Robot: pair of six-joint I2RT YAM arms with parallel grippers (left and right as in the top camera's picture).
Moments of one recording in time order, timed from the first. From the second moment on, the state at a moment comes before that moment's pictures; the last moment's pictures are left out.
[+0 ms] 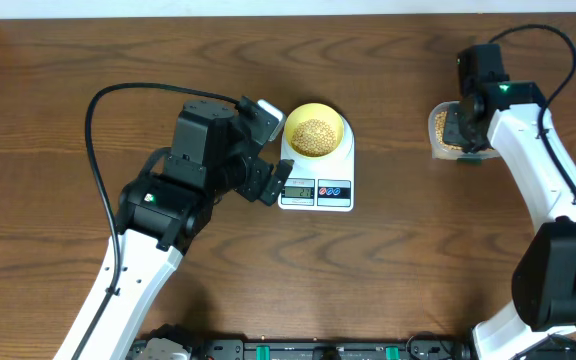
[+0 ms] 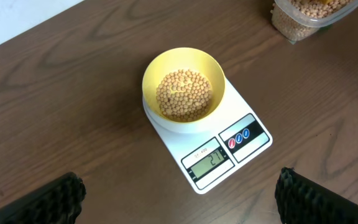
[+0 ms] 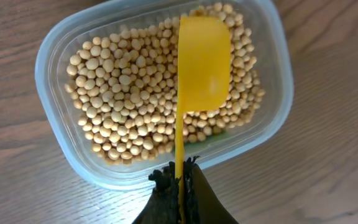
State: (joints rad) left arm -0.38 1.21 1.17 -0.74 0.18 0.20; right arm 0.07 1.79 1.42 -0.92 0.27 0.31
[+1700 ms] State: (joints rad) left arm -0.38 1.21 1.17 -0.74 0.18 0.20; right arm -0.20 1.79 1.41 -0.91 -0.31 0.09
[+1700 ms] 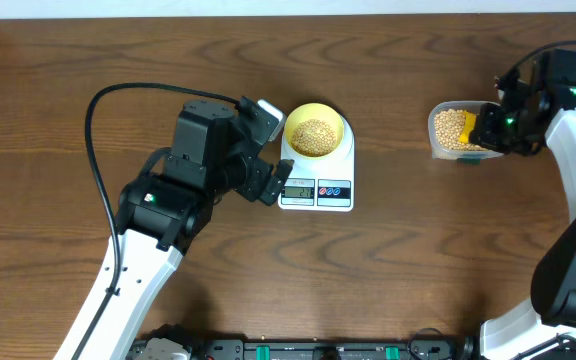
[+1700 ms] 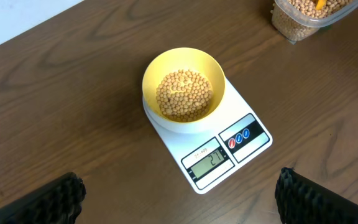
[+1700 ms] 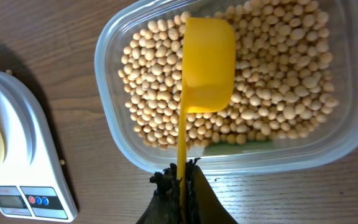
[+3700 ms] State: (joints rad) left arm -0.38 1.21 1.17 -0.74 0.18 0.20; right arm -0.50 1.79 1.33 -0.93 -0.79 -0.07
